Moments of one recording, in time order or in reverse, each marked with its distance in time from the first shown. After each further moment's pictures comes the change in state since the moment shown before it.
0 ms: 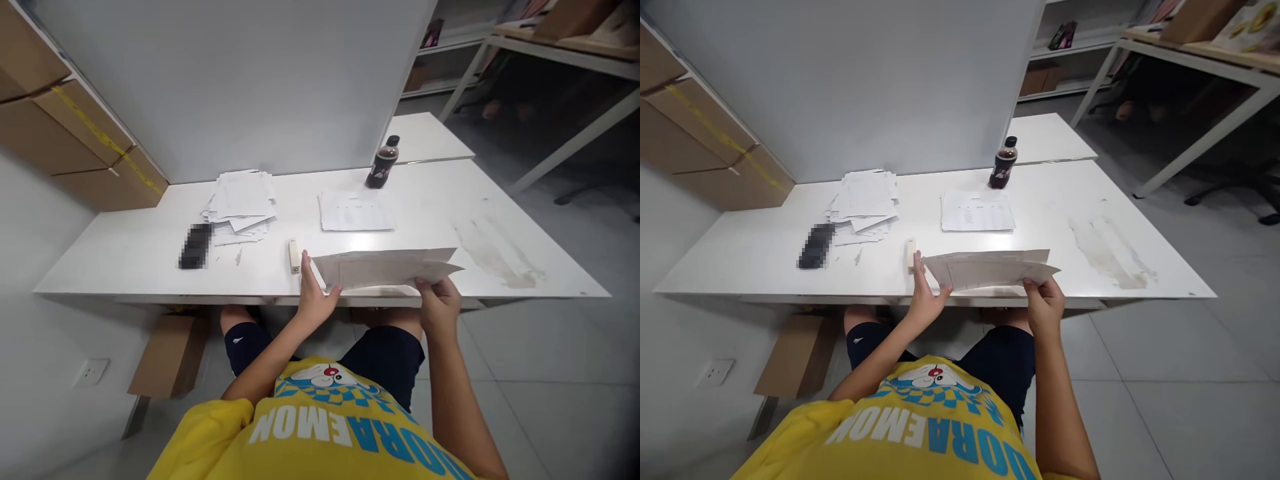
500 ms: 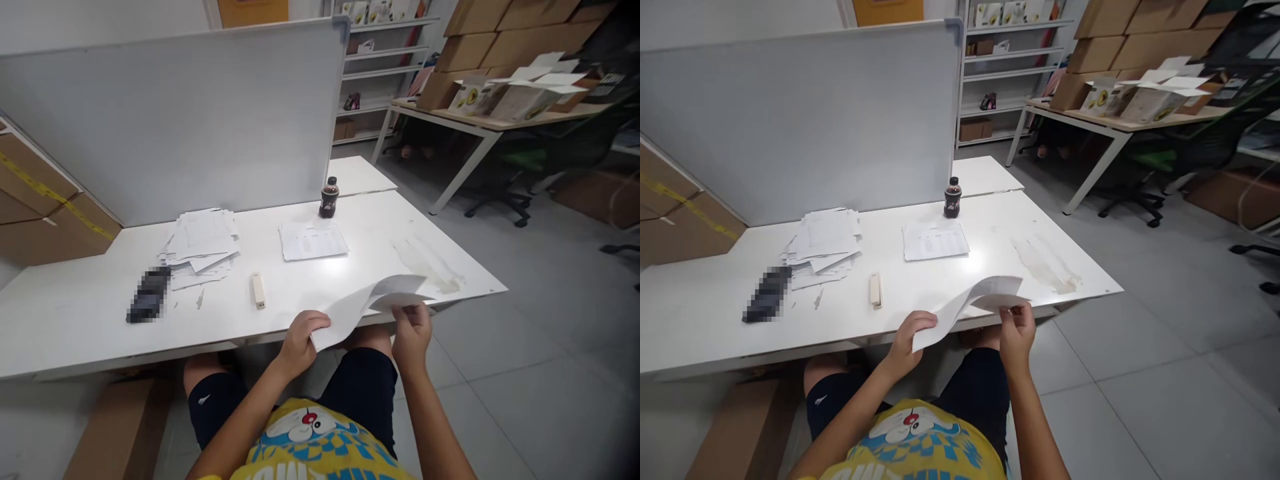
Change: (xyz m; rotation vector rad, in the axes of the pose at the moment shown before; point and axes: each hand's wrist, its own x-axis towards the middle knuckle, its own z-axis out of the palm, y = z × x) left_hand 0.012 0.007 0.012 -0.277 -0.213 0.594; right_hand -0.007 -0.012 -0.008 0.073 0.185 -0.032
